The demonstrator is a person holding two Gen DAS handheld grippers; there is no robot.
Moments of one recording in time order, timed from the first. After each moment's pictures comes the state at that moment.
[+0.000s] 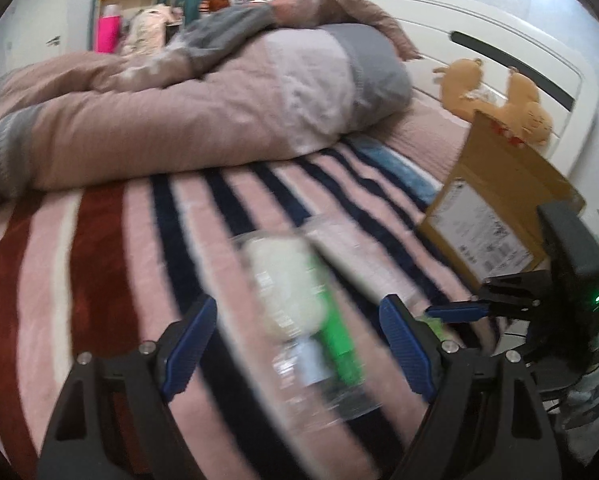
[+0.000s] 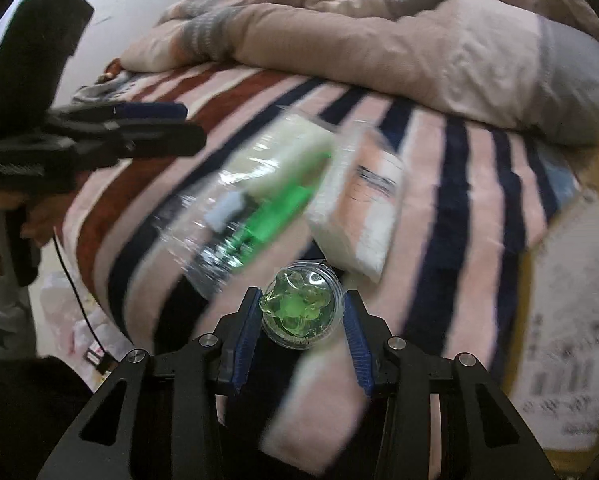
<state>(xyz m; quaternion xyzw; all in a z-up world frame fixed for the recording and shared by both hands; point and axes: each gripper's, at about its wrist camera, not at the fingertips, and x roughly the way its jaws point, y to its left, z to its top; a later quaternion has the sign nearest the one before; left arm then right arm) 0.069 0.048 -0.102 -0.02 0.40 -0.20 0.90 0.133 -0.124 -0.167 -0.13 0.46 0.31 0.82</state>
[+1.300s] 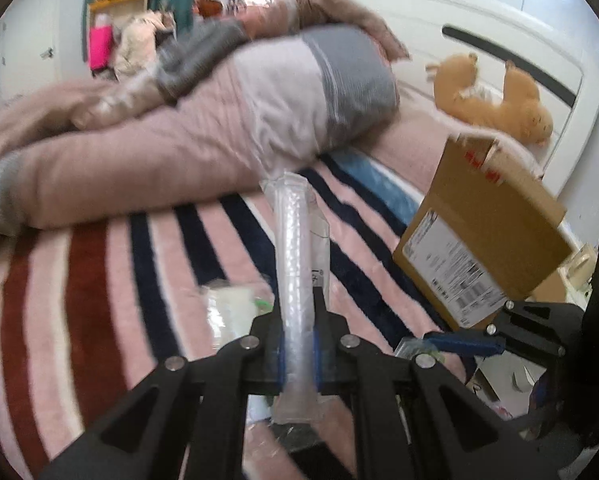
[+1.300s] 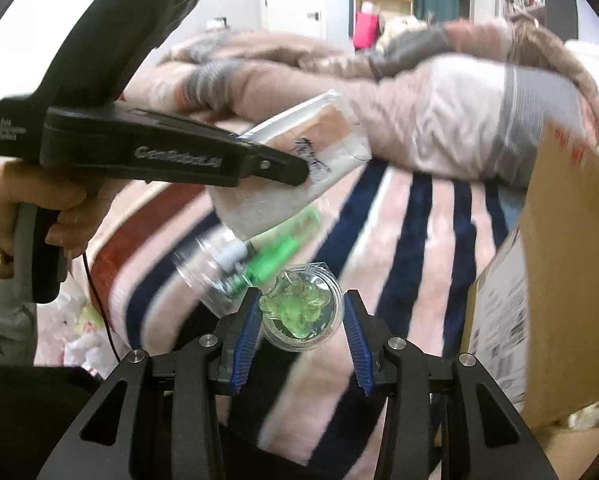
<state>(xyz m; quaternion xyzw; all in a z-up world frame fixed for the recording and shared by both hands) 0.073 0.012 -0.048 0.00 0.39 -0.17 0.90 0.096 -0.130 -0.098 -0.13 0.35 0.31 0.87</state>
